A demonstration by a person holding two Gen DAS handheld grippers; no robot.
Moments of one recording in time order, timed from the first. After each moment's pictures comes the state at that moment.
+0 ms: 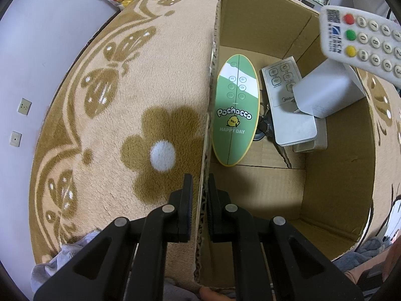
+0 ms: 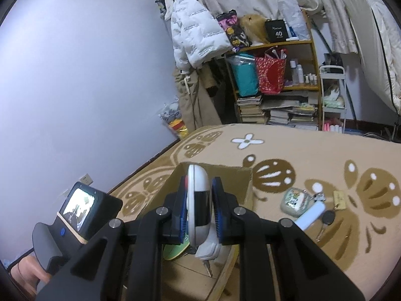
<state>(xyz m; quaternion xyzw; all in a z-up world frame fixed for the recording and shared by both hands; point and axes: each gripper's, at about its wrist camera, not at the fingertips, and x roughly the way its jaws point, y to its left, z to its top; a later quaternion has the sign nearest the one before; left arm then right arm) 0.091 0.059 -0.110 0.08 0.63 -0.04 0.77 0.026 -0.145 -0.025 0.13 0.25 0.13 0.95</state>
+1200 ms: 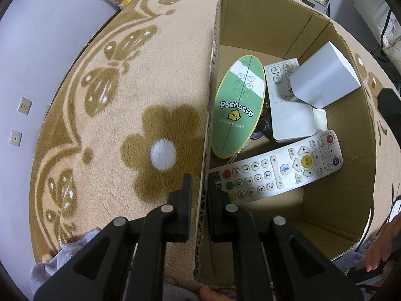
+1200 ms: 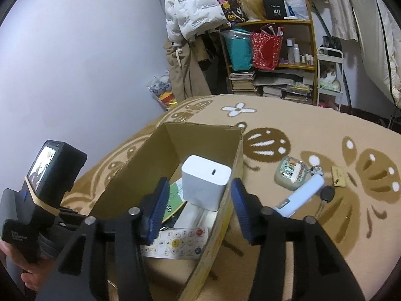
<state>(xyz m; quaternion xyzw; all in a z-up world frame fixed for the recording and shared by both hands) 0.091 0.060 -0.110 0.08 0.63 -0.04 0.77 0.029 -0.143 -0.065 0.10 0.32 0.10 0.94</state>
